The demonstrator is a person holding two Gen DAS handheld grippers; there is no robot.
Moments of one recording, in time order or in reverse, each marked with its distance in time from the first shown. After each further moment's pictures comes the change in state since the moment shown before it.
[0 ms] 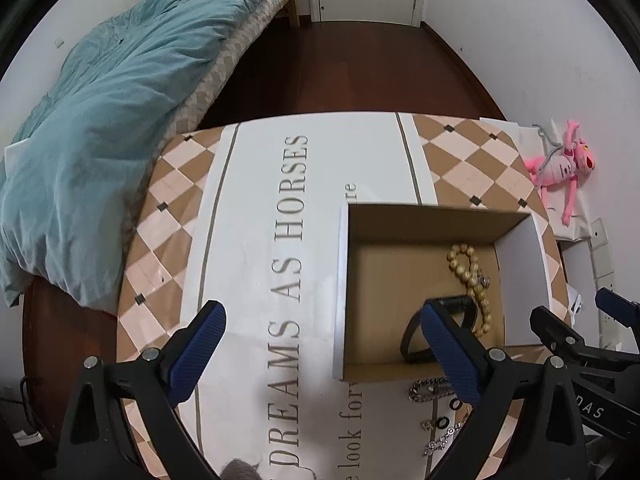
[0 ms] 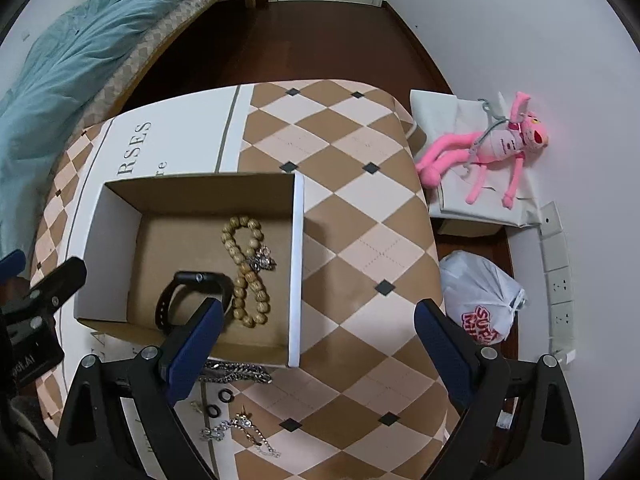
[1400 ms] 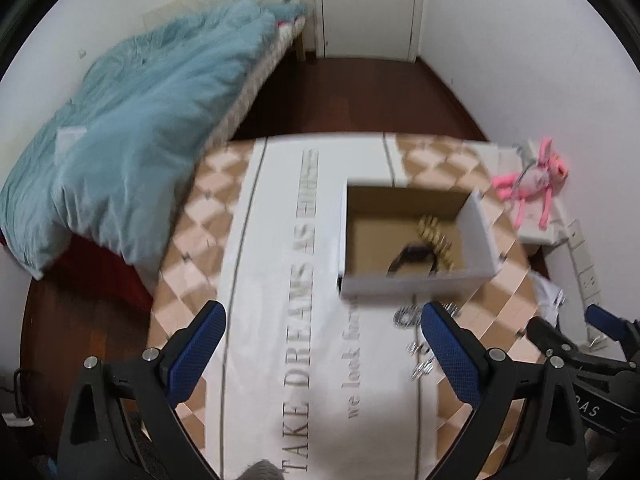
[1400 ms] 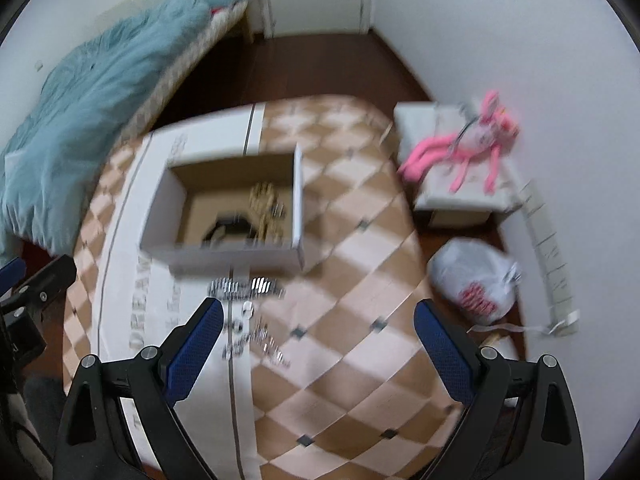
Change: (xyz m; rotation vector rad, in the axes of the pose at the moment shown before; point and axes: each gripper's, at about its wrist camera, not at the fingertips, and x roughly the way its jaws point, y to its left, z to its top) left arm -0.085 0.008 -0.080 -0.018 -0.116 0.005; right arm -0.081 -0.017 -0.096 0.058 -0.098 0.075
